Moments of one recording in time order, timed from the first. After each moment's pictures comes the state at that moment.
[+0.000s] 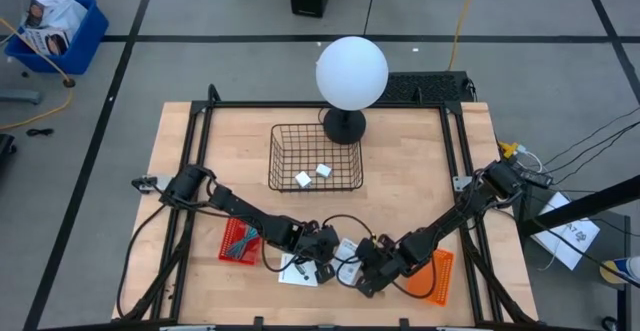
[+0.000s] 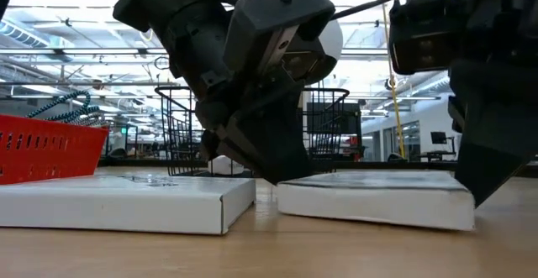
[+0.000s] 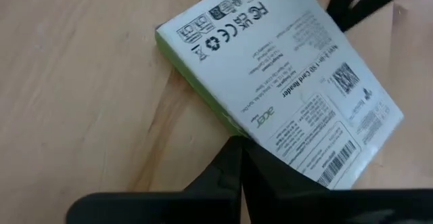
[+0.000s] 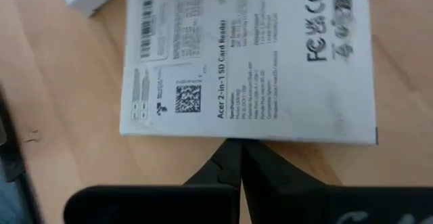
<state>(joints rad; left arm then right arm) -0.38 2.10 1.29 -0.08 -0.09 -0.72 0.58 1.85 1.00 -0.23 0.28 1.13</state>
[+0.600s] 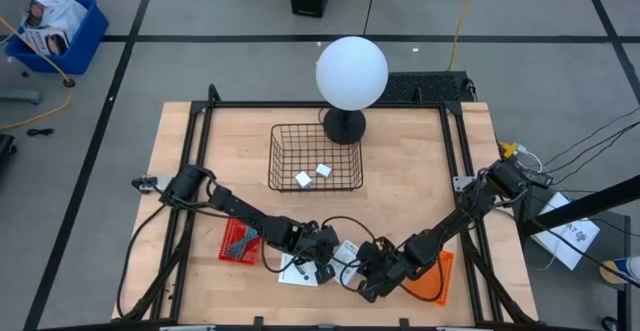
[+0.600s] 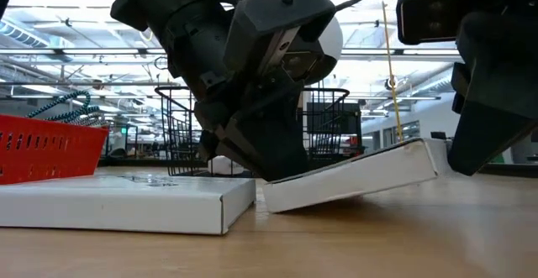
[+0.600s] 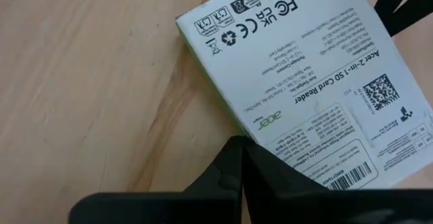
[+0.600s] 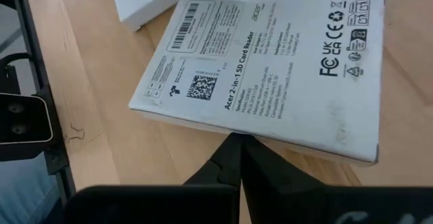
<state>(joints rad) -0.38 2.10 1.29 -0.08 -0.11 -0.73 0.62 1.82 1.01 -0.20 0.34 1.11</state>
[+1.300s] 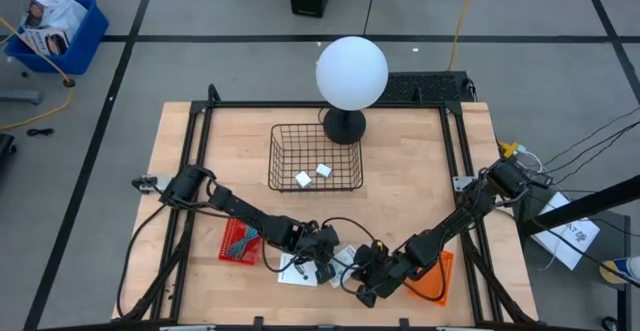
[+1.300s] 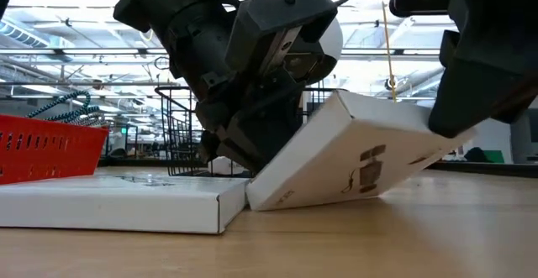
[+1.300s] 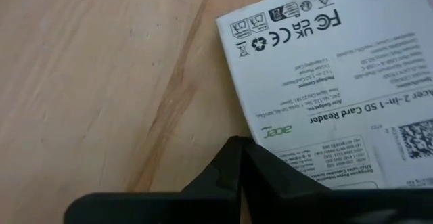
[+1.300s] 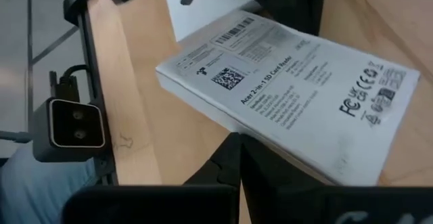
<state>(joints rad) -0.38 2.10 1.30 -0.08 -0.09 -0.74 0.62 1.81 1.01 -0.11 0.36 1.03</state>
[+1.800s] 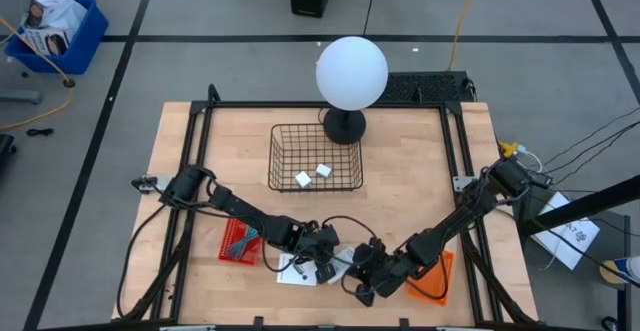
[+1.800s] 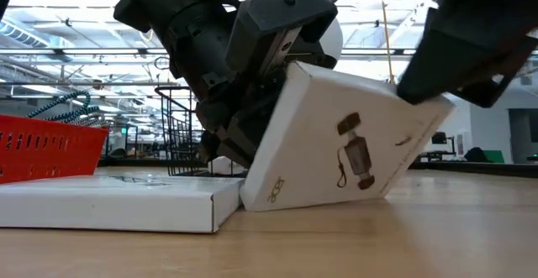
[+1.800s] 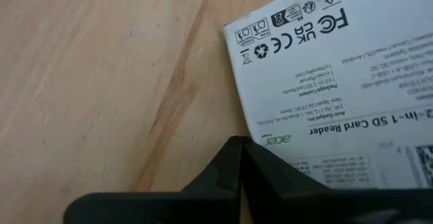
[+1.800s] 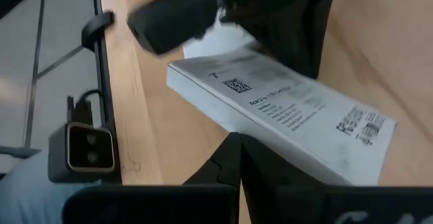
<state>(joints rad) -0.38 2.10 1.30 -0.08 -0.09 -0.74 0.62 1.80 1.01 -0.09 0.43 0.98</state>
